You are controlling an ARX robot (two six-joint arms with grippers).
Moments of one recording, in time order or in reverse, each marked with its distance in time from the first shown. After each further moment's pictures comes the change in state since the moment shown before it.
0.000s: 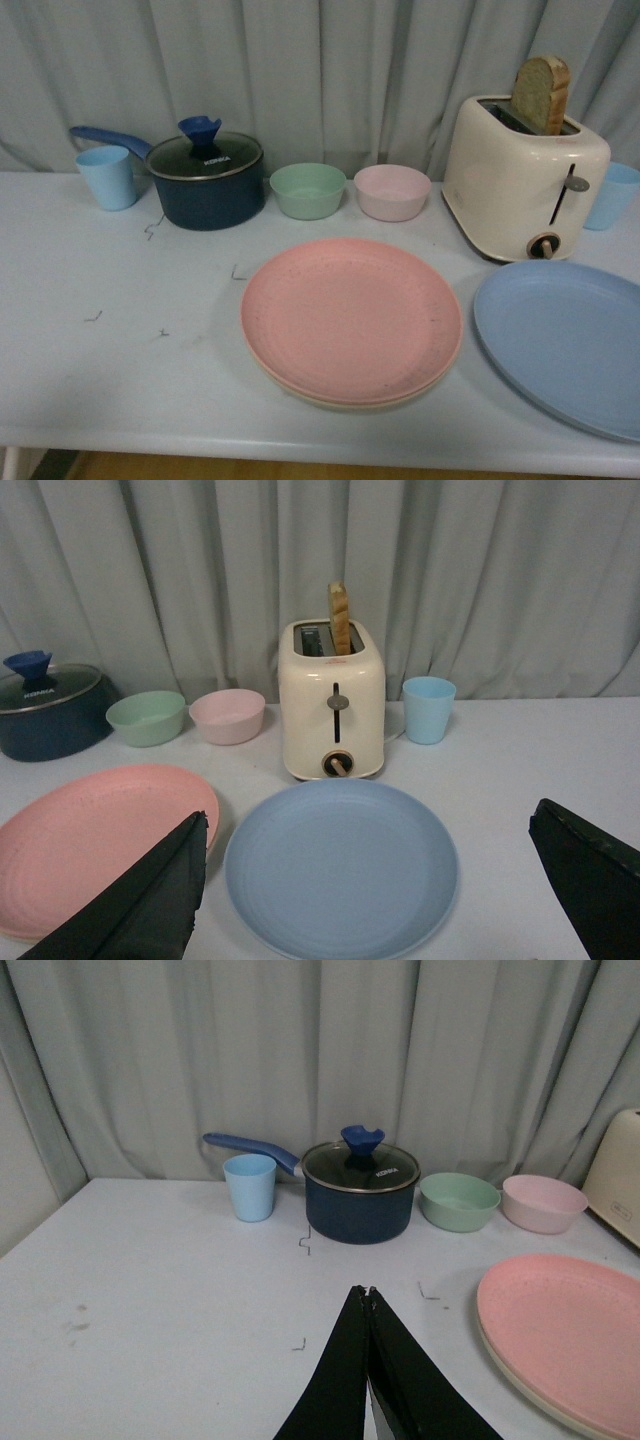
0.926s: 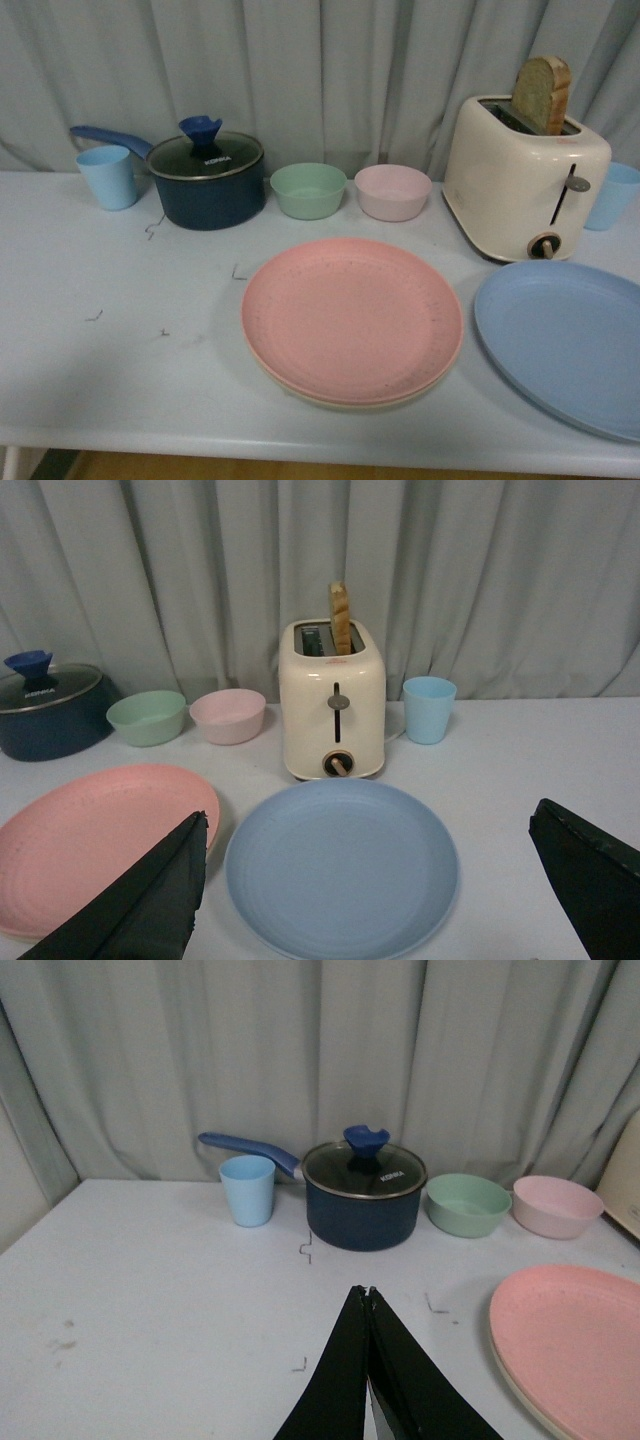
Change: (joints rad) left arm 0.003 0.420 0.064 0.340 -0.002 0.000; right arm 0.000 0.000 0.000 0.000 0.000 0.000
